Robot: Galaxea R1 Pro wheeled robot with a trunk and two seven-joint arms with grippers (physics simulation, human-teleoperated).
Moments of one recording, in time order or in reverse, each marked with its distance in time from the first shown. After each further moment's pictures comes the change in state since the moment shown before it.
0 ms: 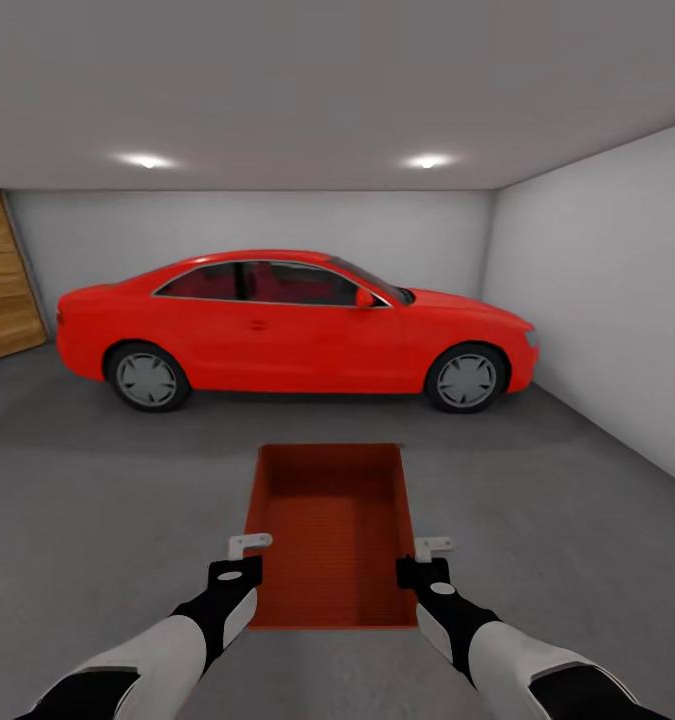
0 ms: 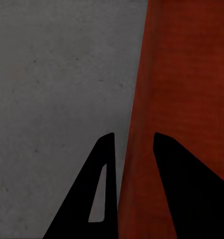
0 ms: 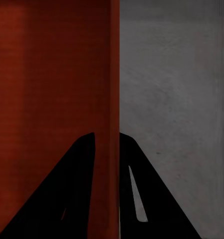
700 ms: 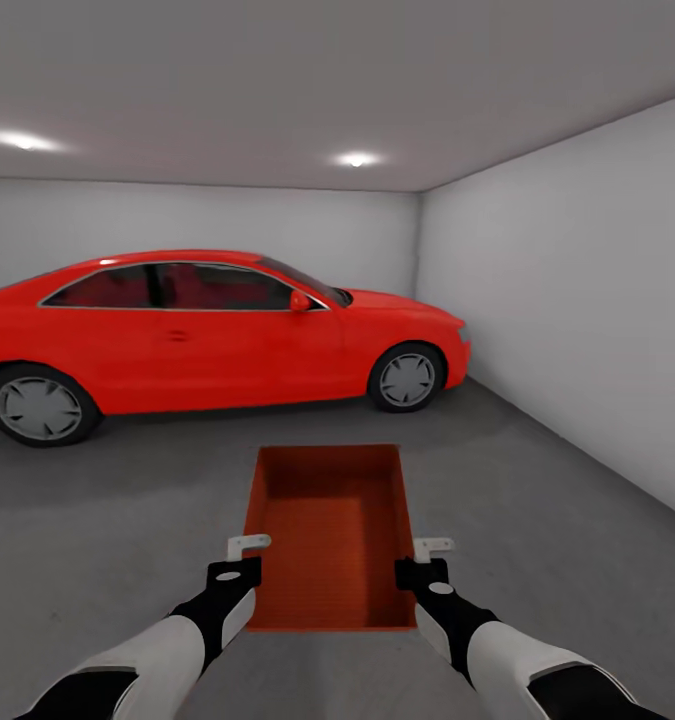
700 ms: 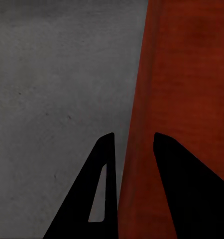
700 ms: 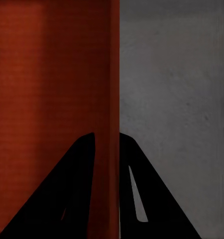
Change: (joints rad) left arm 0.000 0.005 0.004 0.002 0.001 0.008 -0.006; right arm -0.001 0.005 0.002 0.000 0.000 0.012 -0.006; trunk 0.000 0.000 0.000
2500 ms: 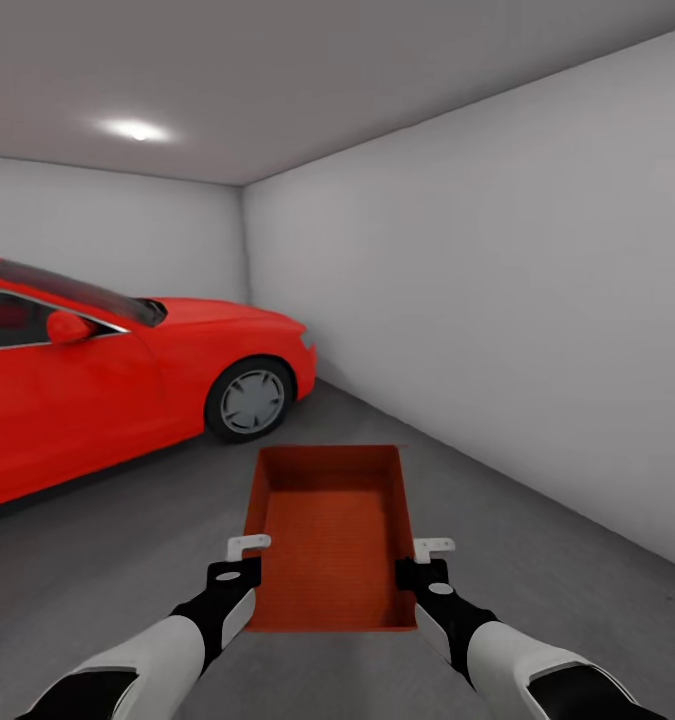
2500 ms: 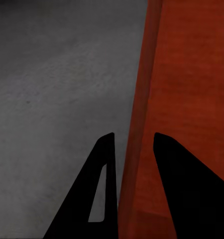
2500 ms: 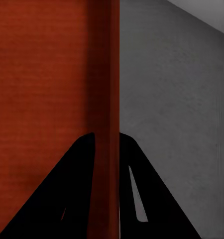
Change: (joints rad) left arm 0.000 0.000 -0.001 0.000 0.000 0.000 0.000; right arm 0.001 0.000 -0.001 0.001 0.000 -0.001 0.000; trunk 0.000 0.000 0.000
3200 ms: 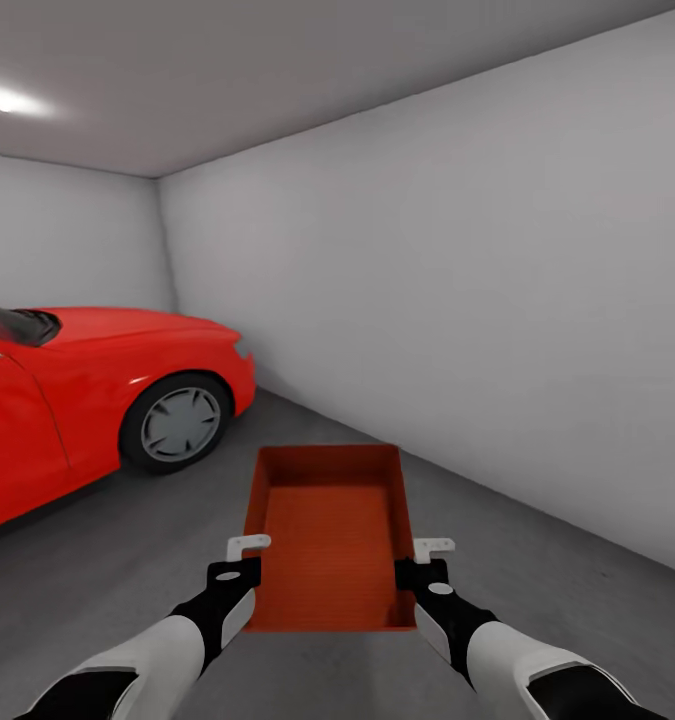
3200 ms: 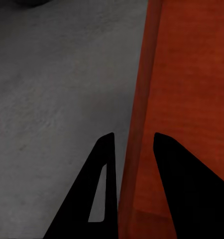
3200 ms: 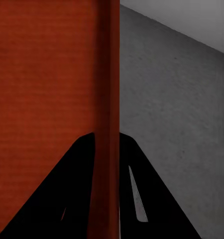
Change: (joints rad) left arm 0.000 0.001 0.001 0.000 -0.001 0.000 -0.001; right arm 0.000 0.001 0.000 0.001 0.000 -0.002 -0.001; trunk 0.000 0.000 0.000
